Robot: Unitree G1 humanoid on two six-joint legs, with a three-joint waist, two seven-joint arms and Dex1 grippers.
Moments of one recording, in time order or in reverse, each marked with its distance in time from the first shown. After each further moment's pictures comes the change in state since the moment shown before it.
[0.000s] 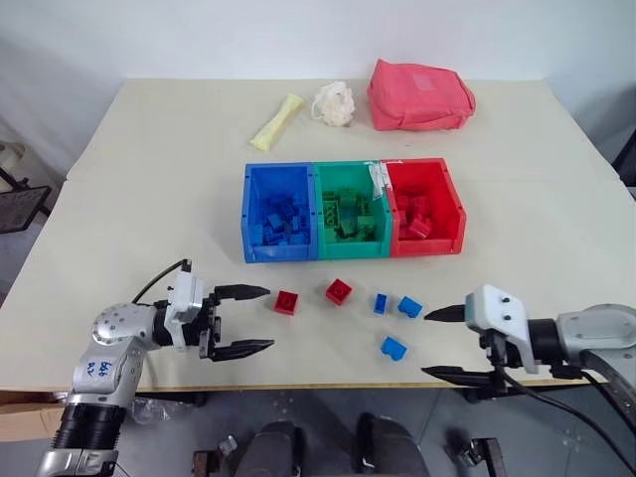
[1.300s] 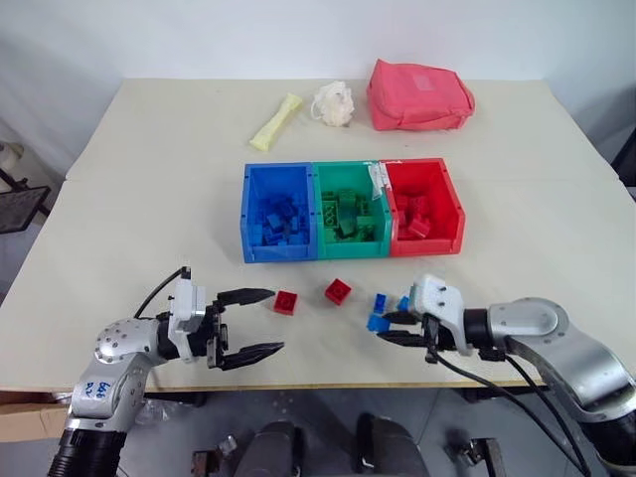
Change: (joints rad) left arm 0.043 -0.062 0.016 -0.096 -0.009 0.015 0.163; right arm -0.287 0.220 0.228 0.101 -0.059 0.053 -0.161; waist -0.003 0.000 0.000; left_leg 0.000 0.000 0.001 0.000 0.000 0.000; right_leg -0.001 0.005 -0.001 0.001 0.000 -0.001
